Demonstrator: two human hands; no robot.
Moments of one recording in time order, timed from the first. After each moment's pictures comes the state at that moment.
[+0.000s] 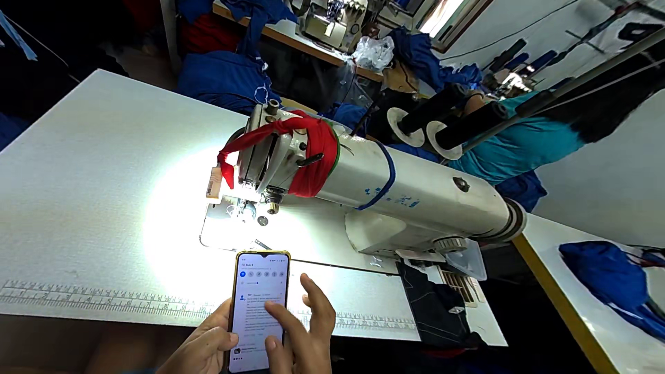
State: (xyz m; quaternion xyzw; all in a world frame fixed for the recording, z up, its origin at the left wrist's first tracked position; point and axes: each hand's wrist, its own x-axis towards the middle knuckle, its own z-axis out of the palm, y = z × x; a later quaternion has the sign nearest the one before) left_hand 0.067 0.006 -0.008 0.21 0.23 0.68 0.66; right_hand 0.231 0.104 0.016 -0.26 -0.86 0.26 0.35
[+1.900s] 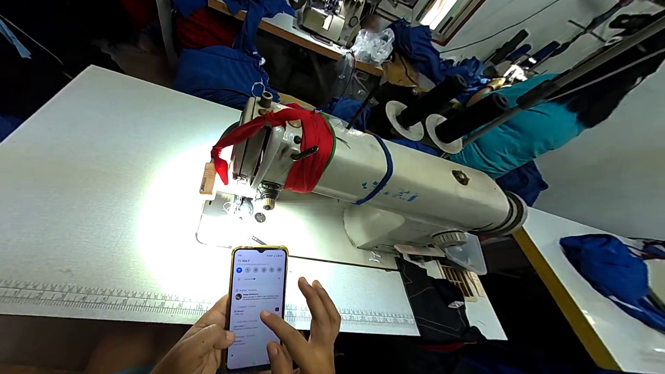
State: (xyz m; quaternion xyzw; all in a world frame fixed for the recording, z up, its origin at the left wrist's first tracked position) left_hand 0.069 0.007 -0.006 0.21 0.24 0.68 0.66; right_hand 0.241 0.105 0.011 -0.23 -0.88 0.22 0.36
